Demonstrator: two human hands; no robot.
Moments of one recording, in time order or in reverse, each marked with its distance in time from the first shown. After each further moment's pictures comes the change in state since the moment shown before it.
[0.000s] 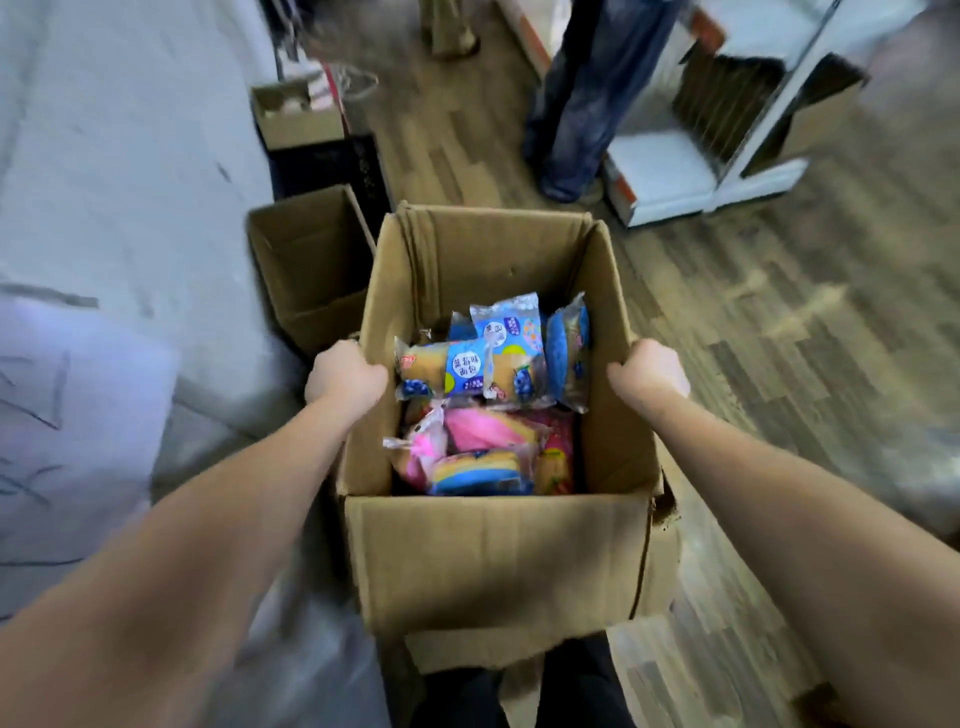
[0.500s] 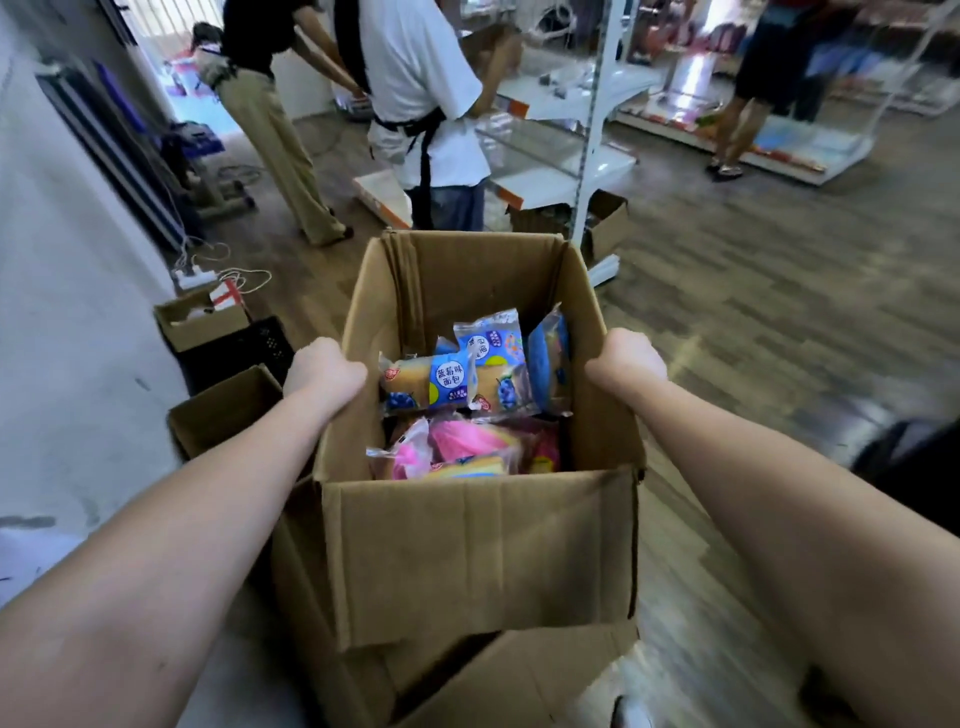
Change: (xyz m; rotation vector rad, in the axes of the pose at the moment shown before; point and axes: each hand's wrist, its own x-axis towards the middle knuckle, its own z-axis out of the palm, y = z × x) left_hand -0.059 0.142 -0.109 0.051 0.100 0.424; right_hand -0.090 0.040 -0.174 0.129 0.276 0.085
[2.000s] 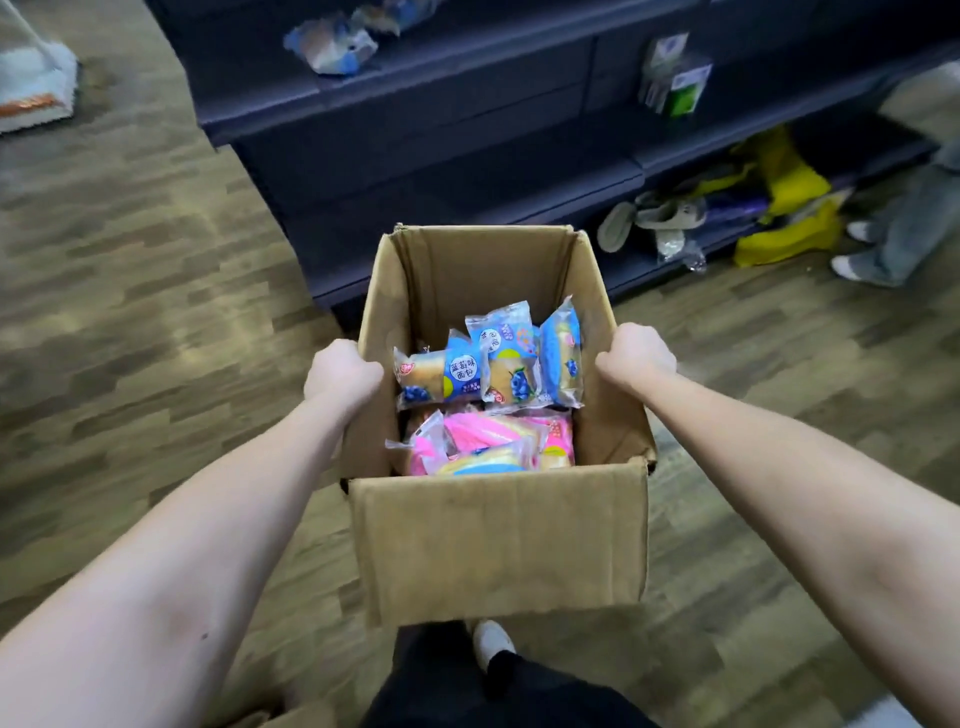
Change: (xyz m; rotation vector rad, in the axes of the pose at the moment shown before) left_hand -0.492 0.538 0.390 0.260 -0.694 1.146; right_hand -0.311 0.678 -0.156 0.205 0.309 1.298
